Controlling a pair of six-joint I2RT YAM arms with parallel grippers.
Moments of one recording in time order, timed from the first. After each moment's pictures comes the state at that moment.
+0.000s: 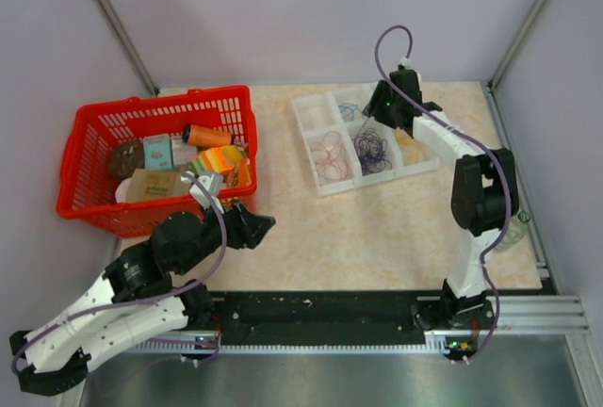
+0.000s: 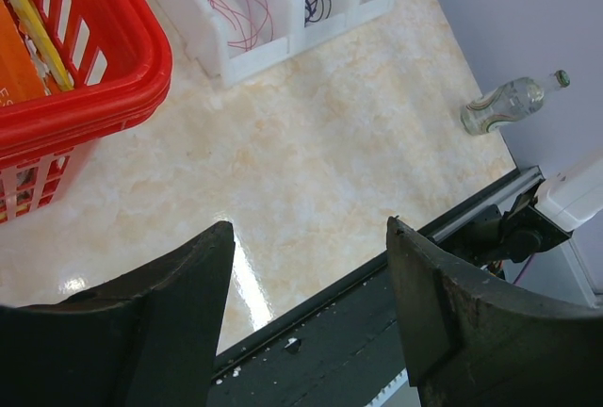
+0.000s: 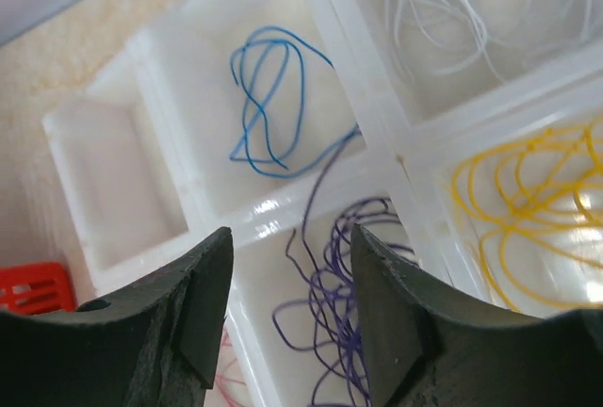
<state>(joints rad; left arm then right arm) -0.97 0.48 0.78 -0.61 -0.27 -0.68 0.29 1.91 1.50 -0.25 0.03 0.62</state>
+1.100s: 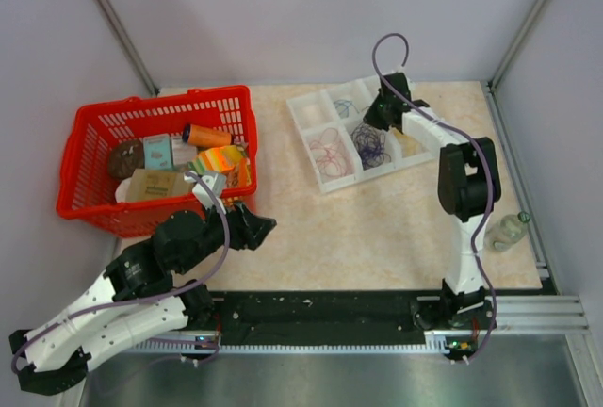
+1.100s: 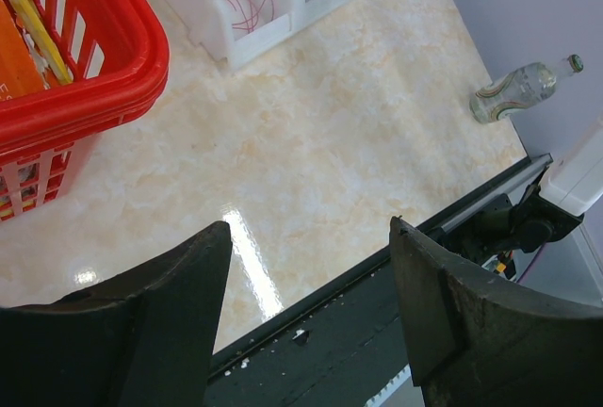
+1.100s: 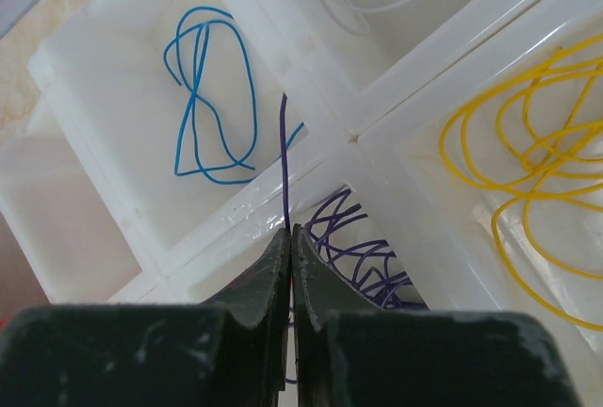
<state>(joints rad) -0.97 0.49 0.79 -0.63 -0.25 -0.66 0.29 2.11 1.68 -0.31 0.04 0.75</state>
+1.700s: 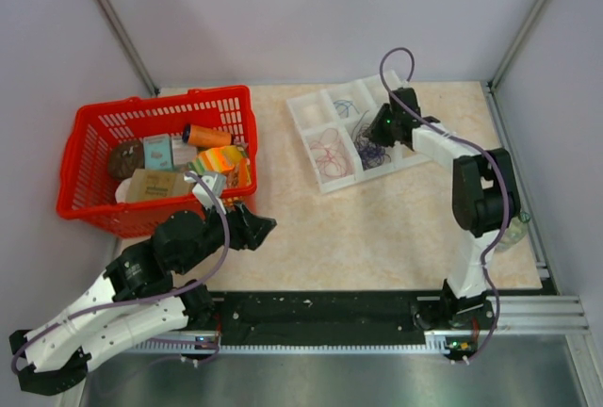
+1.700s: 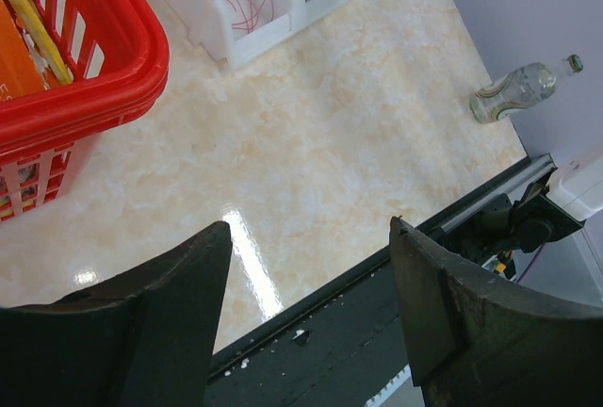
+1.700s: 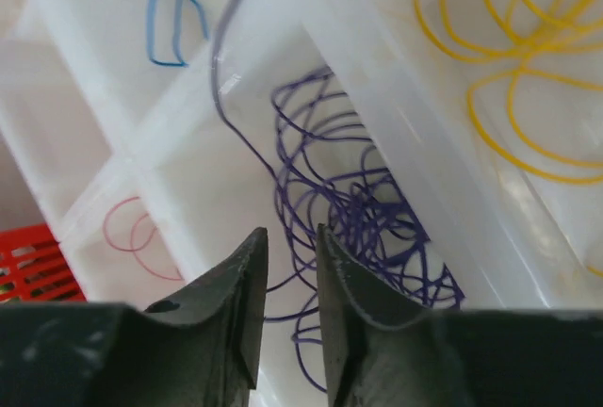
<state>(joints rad) -0.97 0.49 0.79 -0.63 -0.25 -0.66 0.27 1.93 1.39 -0.24 -0.06 0.78</state>
